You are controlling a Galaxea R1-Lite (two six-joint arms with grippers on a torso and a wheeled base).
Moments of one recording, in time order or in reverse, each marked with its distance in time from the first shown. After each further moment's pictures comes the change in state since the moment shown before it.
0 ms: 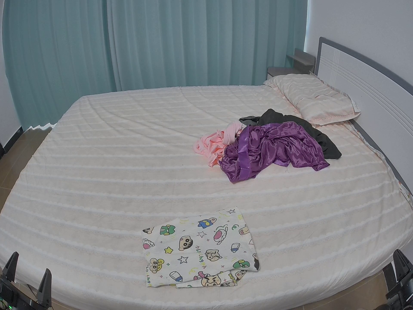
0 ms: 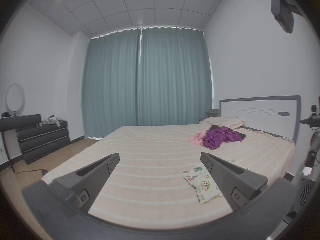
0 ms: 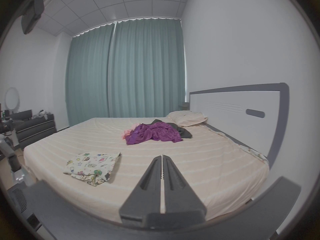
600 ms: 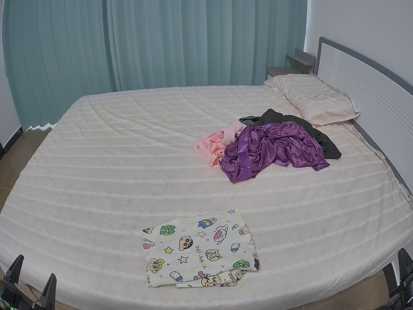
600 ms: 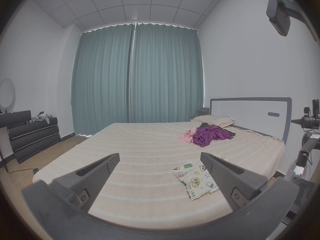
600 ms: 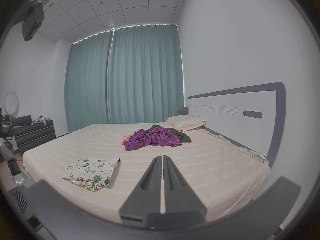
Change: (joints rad) left arm -0.004 -0.002 0.001 0.023 -0.062 -0.028; right arm 0.086 -0.078 0.000 0.015 -0.114 0.030
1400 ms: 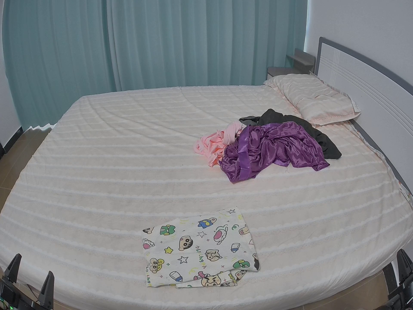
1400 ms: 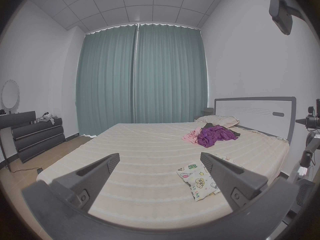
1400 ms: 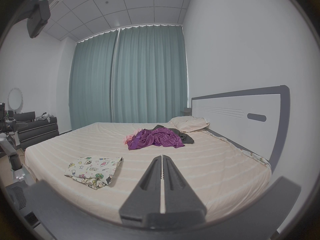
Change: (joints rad) left arm 0.001 0.000 0.000 -0.004 0.036 0.014; right arm 0.001 -0.007 0.000 0.001 0.031 -0.024
